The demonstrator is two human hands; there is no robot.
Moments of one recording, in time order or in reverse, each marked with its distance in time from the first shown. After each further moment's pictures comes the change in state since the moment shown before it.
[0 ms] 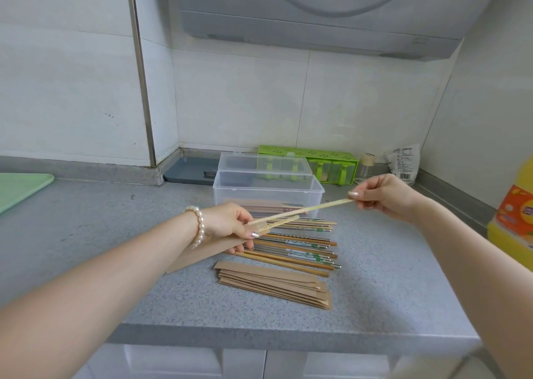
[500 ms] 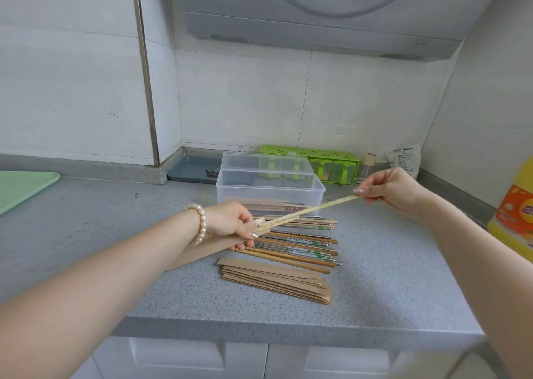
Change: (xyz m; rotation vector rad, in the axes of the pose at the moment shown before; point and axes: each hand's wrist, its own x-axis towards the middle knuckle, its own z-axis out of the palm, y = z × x) left_hand -0.006 0.001 0.001 0.068 0.007 -0.003; right_hand -0.005 -0.005 -0.006 -0.137 0.088 -0.077
